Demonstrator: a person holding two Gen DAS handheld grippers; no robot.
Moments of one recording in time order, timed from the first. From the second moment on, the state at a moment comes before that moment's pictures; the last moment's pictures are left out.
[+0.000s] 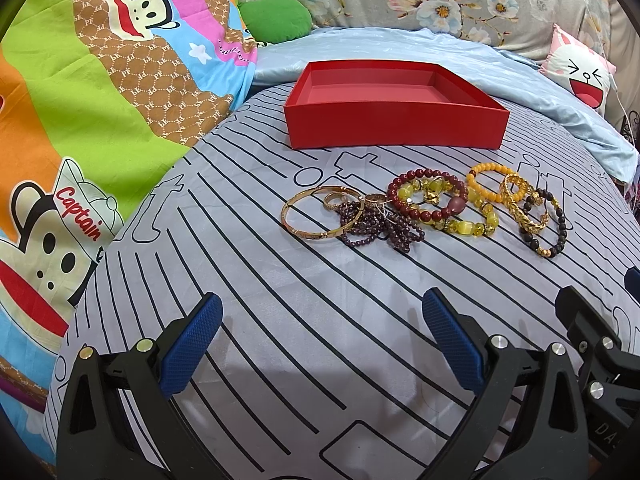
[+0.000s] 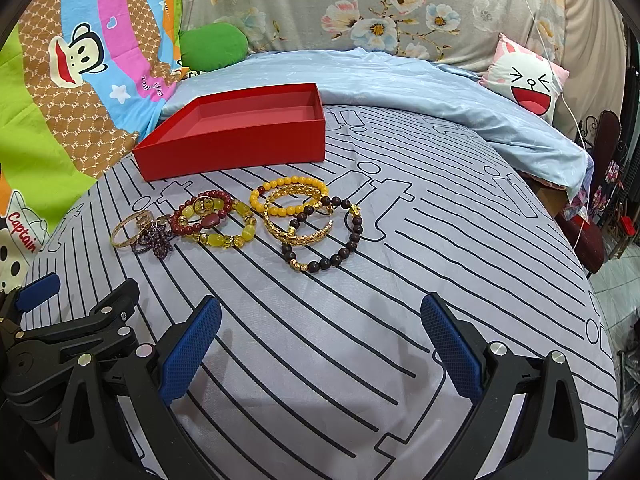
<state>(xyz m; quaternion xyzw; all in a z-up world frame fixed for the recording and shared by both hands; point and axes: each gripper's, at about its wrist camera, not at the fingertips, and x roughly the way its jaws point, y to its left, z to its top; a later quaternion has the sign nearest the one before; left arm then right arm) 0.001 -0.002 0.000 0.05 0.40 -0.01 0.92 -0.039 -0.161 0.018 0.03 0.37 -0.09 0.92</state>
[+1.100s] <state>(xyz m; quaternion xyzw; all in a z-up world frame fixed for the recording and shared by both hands) 0.000 0.011 0.003 0.03 0.40 -0.01 0.92 -0.042 -0.166 0.020 0.03 0.38 -0.09 0.92</state>
